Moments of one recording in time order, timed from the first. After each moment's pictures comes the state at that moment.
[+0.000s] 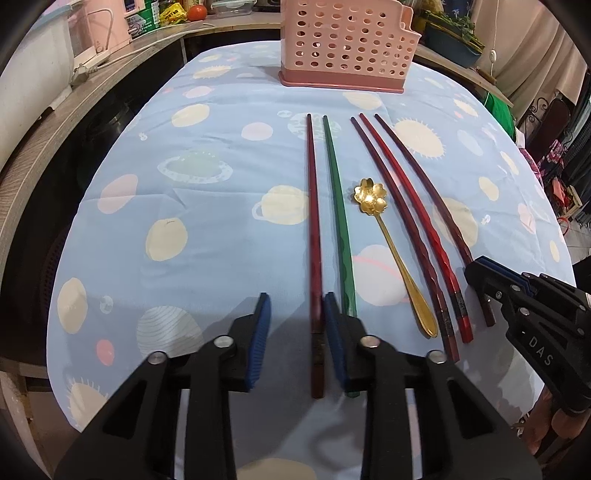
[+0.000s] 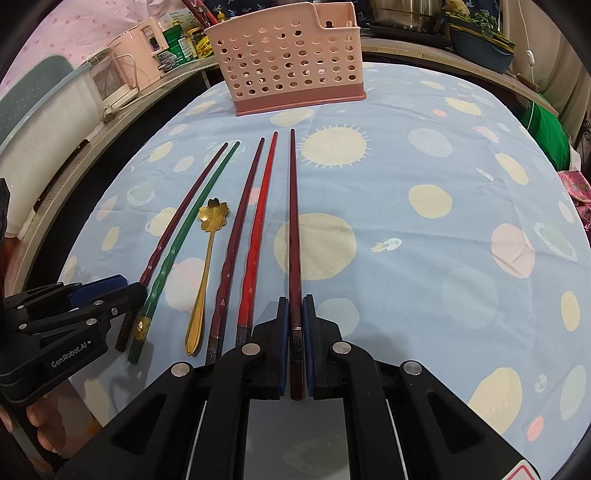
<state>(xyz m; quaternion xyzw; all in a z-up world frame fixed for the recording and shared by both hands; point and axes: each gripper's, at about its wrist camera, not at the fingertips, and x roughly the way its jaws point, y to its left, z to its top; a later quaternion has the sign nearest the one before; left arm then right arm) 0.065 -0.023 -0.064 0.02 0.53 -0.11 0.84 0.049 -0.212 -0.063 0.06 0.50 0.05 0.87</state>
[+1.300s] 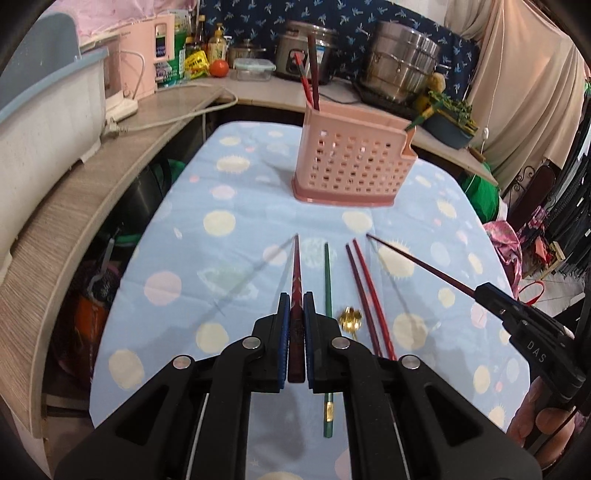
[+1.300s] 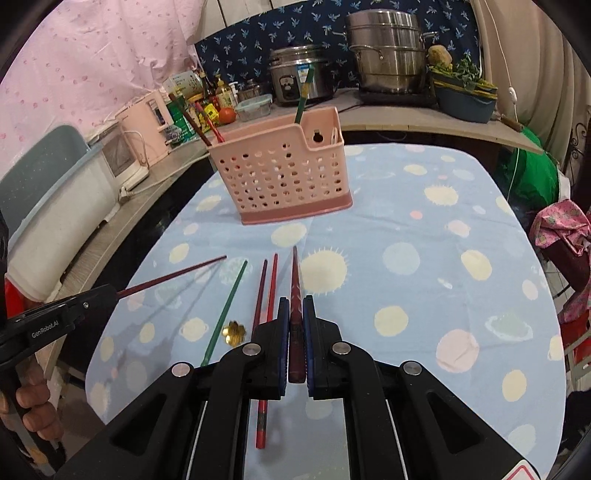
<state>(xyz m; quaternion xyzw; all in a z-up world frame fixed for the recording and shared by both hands) 0.090 0.007 0.043 -0.05 0.43 -0.11 0.89 0.072 -0.242 0.042 0.09 0.38 0.04 0.92</state>
